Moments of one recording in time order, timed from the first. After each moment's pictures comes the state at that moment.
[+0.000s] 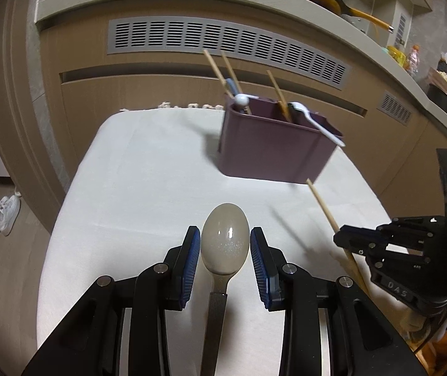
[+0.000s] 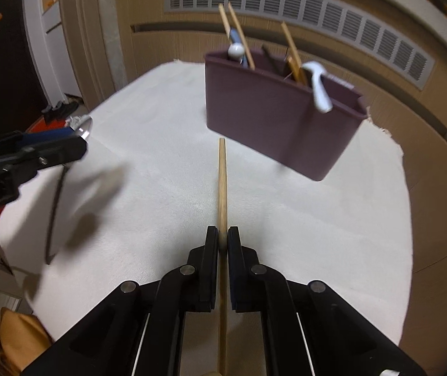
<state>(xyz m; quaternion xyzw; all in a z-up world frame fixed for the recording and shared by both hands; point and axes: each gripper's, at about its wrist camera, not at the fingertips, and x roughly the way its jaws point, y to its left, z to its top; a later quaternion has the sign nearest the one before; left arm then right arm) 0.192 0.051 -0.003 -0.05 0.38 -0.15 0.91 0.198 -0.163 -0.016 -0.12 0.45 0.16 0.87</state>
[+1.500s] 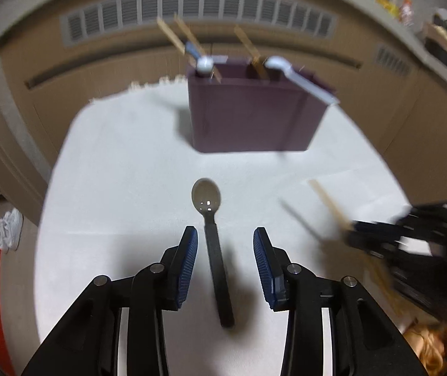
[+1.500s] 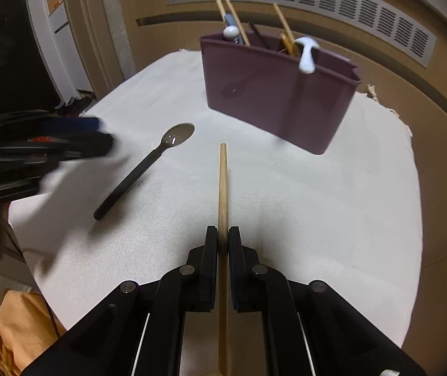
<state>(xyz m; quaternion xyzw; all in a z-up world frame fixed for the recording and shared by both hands) 0.237 0.001 -0.021 0.02 0.46 -0.16 0.87 0.206 -0.171 -0.034 -0.10 0.47 0.19 0.86</state>
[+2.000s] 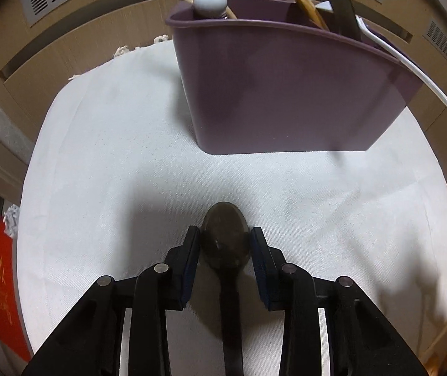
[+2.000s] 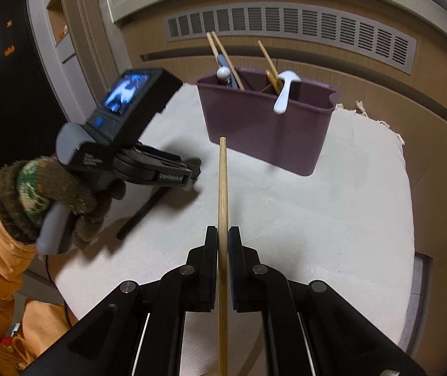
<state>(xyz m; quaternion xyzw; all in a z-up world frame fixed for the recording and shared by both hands) 0.312 -0.031 -0.067 0.05 0.53 -0.11 0.84 0.193 -0.193 0.003 -0.04 0.42 0.21 0.88</state>
